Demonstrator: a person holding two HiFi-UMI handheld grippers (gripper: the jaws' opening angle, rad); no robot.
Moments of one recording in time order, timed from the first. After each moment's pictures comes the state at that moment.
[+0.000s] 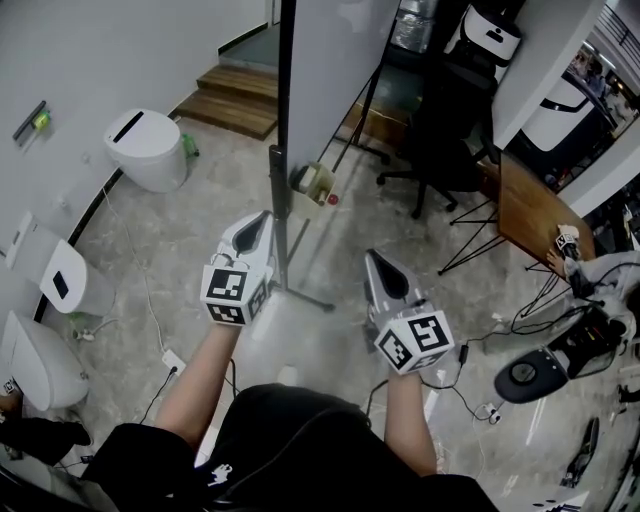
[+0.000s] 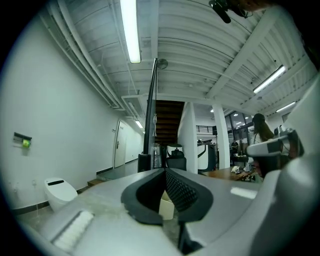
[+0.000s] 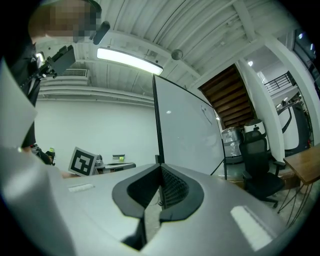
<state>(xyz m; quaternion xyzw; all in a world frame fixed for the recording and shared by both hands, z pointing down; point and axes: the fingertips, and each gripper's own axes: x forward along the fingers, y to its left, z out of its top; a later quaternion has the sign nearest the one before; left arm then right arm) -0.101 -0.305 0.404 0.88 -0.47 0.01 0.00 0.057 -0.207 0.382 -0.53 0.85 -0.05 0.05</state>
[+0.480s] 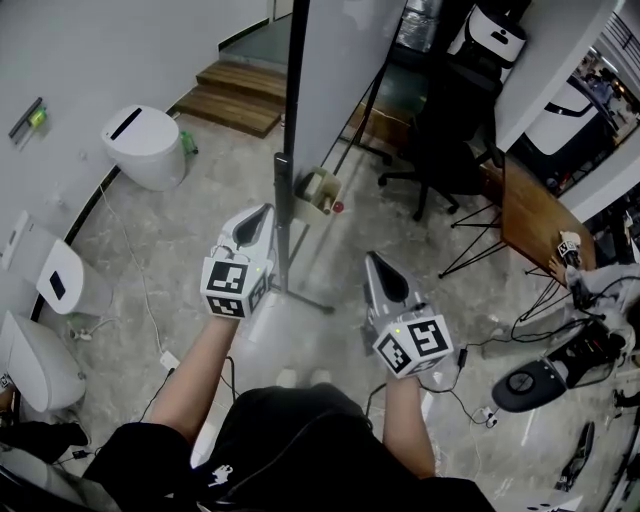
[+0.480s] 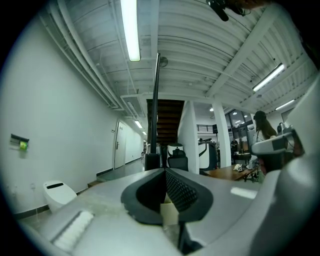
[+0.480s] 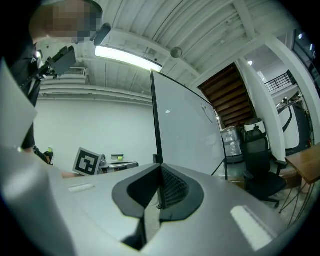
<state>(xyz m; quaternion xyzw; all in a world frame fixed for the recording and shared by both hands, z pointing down) -0.108 -0.353 0.402 0.88 -0.47 0.01 -0.01 0.049 -0.242 0.388 -0.53 0.85 -0.06 0.05</state>
